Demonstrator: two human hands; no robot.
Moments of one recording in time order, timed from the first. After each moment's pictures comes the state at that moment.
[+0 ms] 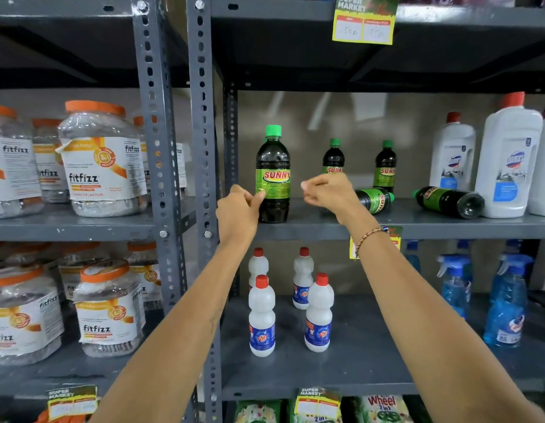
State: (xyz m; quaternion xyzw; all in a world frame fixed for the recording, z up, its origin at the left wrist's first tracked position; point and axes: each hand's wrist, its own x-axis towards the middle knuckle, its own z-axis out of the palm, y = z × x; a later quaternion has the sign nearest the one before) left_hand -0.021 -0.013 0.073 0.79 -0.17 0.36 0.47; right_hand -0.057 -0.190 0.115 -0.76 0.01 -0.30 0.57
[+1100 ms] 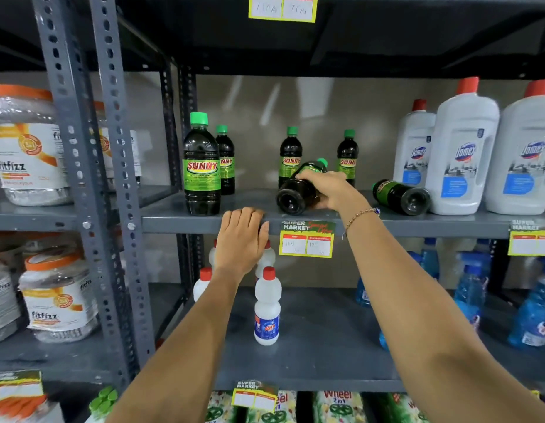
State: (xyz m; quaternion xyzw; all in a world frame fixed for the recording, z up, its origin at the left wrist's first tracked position) left_hand -0.025 -0.149 -0.003 0.81 -0.25 0.53 0.10; right_hand -0.049 -0.338 0.124 -0.71 0.11 -0.16 0.67
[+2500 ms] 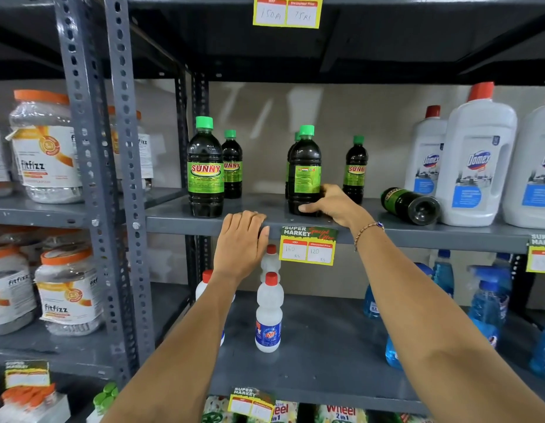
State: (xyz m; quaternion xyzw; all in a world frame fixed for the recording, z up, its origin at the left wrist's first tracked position) left_hand -0.031 -0.150 -0.001 0.81 -0.24 0.52 0.11; right_hand -0.033 -0.367 0.096 -0.82 -0.05 -0.15 0.55
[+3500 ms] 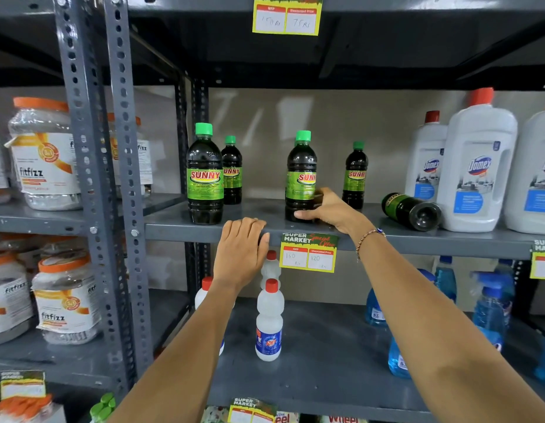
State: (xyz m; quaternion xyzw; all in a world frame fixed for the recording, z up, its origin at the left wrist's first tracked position) left_hand -0.026 -0.151 -0.004 0.80 -0.24 0.53 0.12; right_hand -0.026 -0.368 0.093 -0.84 -0.06 -0.14 0.53
